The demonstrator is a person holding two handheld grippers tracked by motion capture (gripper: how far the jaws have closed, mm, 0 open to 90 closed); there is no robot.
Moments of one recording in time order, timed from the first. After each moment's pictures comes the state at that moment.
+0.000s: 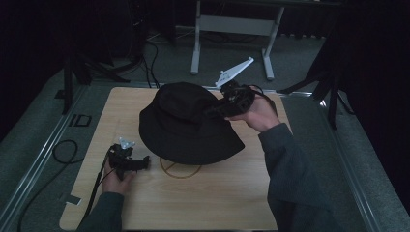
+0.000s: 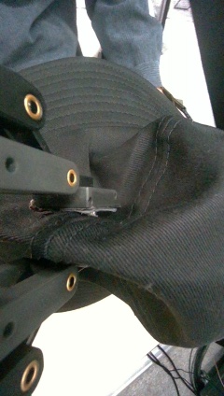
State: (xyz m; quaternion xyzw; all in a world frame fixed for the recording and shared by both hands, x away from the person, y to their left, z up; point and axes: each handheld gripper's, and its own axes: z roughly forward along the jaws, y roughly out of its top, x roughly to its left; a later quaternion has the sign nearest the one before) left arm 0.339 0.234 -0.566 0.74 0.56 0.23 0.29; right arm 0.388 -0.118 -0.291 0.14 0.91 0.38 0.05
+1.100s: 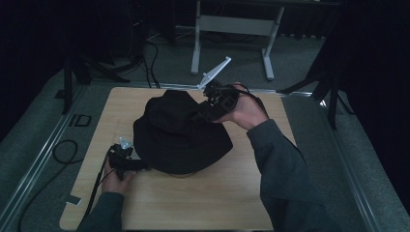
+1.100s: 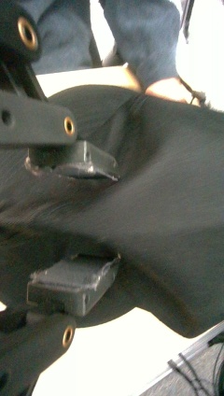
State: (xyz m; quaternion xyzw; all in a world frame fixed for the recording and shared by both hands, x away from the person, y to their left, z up) left arm 0.339 0.234 -0.567 0.74 0.56 0.23 0.29; right arm 0.391 -0.082 -0.293 0.14 0.93 0.33 0.04
